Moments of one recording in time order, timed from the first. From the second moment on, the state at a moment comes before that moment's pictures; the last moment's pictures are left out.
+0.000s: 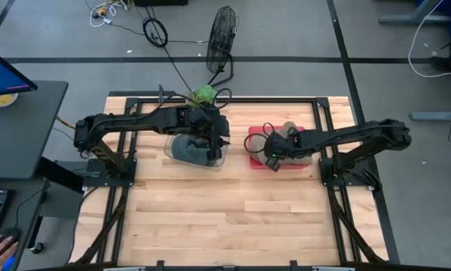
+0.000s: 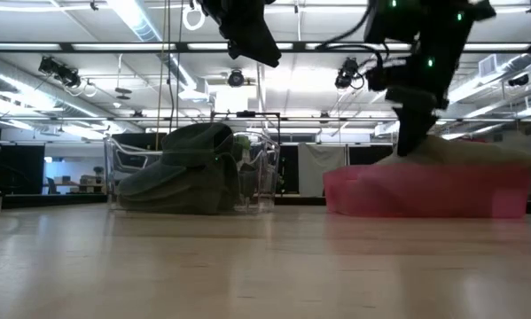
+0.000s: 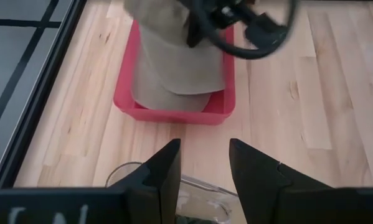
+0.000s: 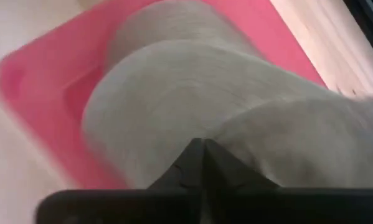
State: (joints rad) left arm 0.14 1.62 1.50 -0.62 -0.01 0.07; right arm -0.03 1.37 0.88 -0.84 0.39 0.53
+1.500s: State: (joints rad) left arm 0.12 0.75 0.60 -0.02 -0.01 0.11; right arm 0.08 0.30 0.41 -0.16 0.17 0.08
